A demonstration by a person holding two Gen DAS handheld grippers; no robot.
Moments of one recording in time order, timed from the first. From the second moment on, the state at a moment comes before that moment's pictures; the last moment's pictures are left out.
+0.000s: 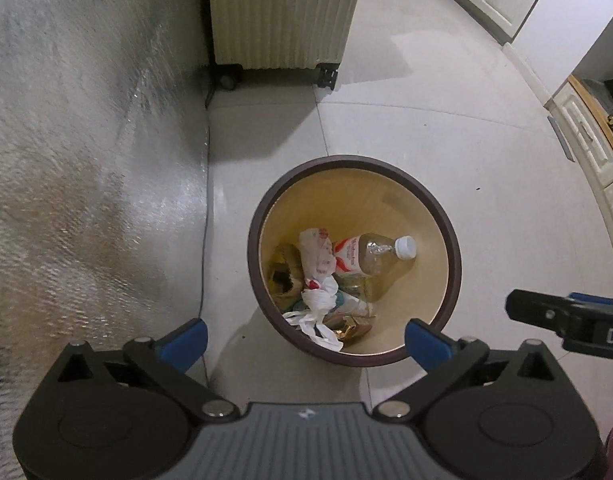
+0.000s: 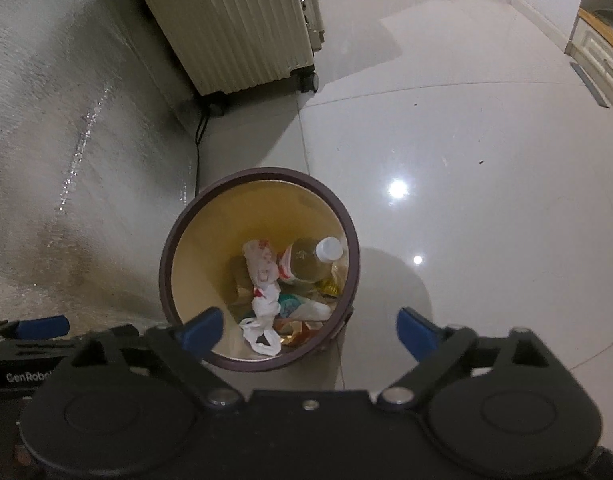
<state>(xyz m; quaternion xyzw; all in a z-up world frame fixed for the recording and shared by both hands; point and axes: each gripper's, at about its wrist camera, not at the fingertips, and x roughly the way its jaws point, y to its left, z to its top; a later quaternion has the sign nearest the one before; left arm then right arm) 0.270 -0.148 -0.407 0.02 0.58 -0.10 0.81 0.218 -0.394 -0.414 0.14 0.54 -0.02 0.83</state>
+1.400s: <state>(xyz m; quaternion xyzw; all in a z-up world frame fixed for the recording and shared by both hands) 0.132 -0.133 -0.152 0.02 0.41 -0.14 0.90 0.062 -0.396 -0.171 0.08 0.36 -0.06 0.93</state>
